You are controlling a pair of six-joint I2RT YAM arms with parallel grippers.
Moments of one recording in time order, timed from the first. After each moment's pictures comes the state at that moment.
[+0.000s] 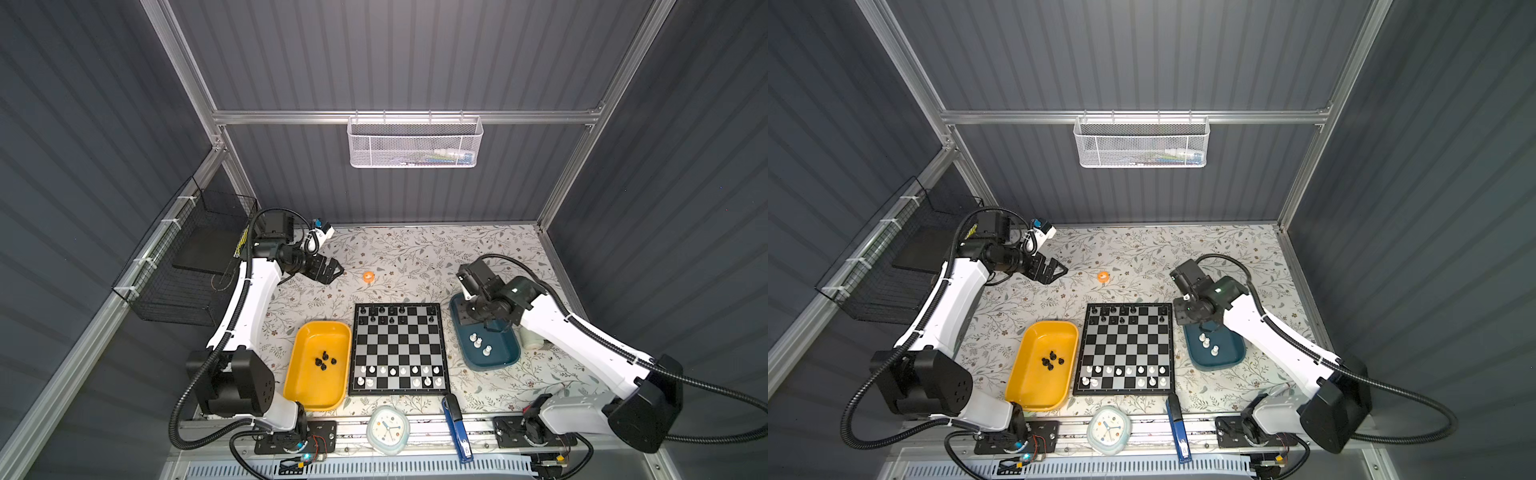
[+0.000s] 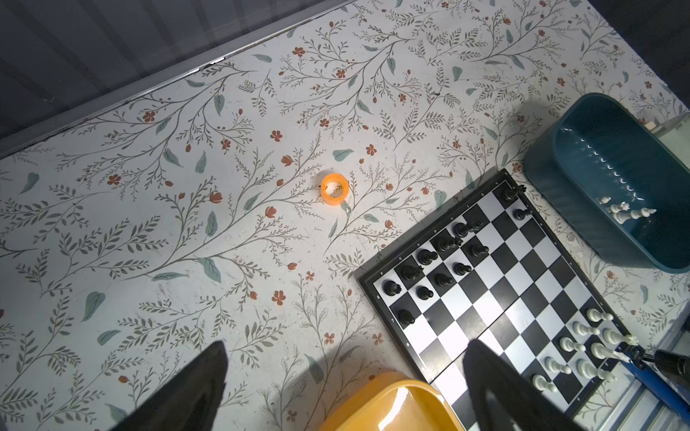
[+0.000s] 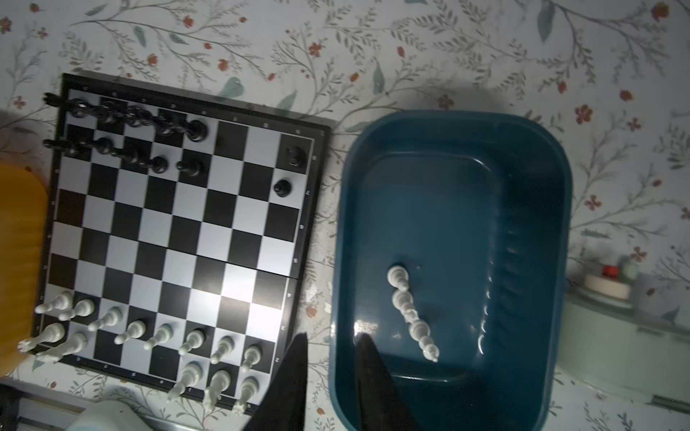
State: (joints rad) left arm -0.04 1.53 1.53 -0.99 0.48 0.45; right arm 0.59 1.29 1.12 -0.99 0.11 0.42
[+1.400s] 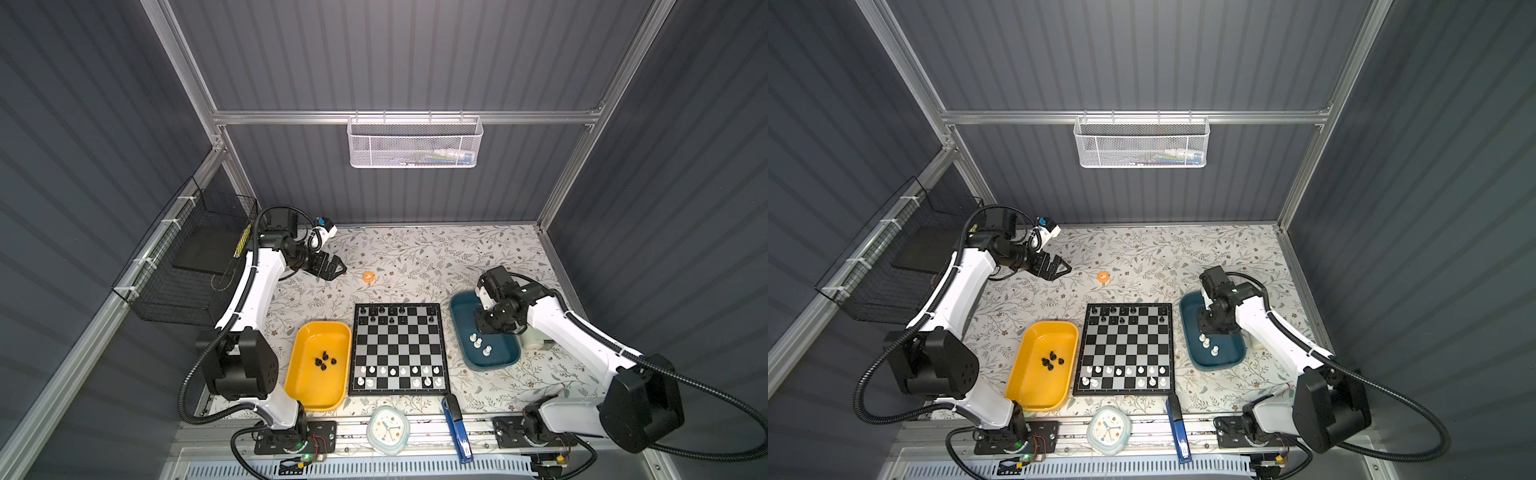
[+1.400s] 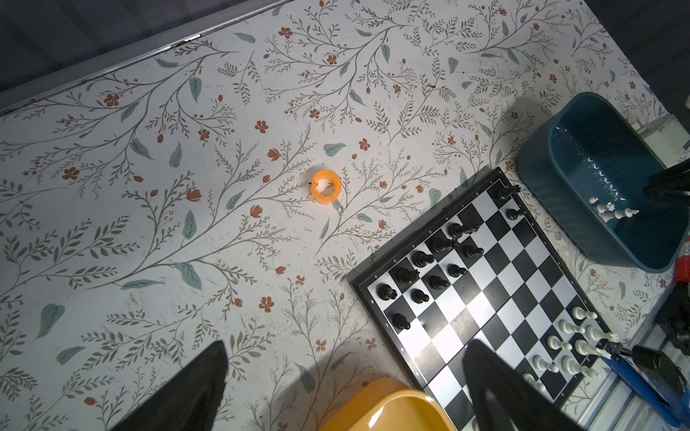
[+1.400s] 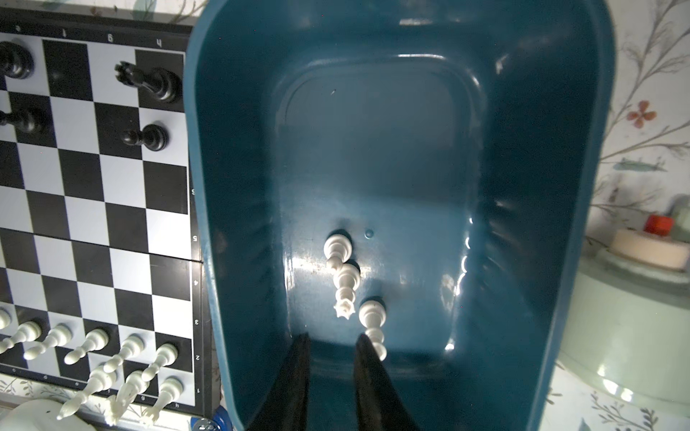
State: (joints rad) left arm -0.04 1.63 1.60 -1.03 0.50 0.45; right arm 0.39 1.33 0.96 -0.93 -0.03 0.28
